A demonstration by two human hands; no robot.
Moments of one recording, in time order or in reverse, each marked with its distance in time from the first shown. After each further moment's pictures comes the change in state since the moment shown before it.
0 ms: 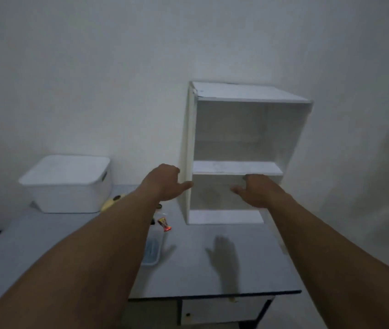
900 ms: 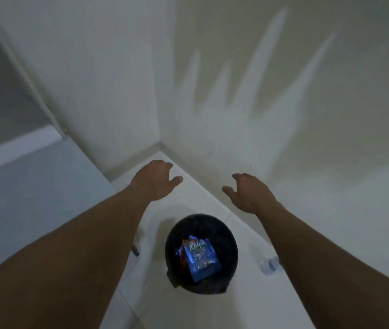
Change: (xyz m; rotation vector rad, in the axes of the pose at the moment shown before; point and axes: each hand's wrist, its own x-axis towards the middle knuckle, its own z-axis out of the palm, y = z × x) left_hand -0.017 0.463 0.443 -0.038 -0.464 0.646; right_hand -0.269 0.488 0.260 0.111 -0.137 0.741
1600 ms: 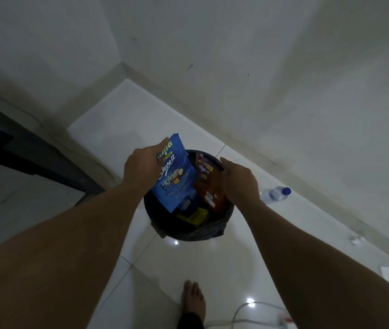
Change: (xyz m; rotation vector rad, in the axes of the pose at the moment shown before) left_hand 0.055 -0.025 0.251 -0.185 0.039 -0.007; right_hand 0.032 0.069 0.252 0.337 0.030 0.274
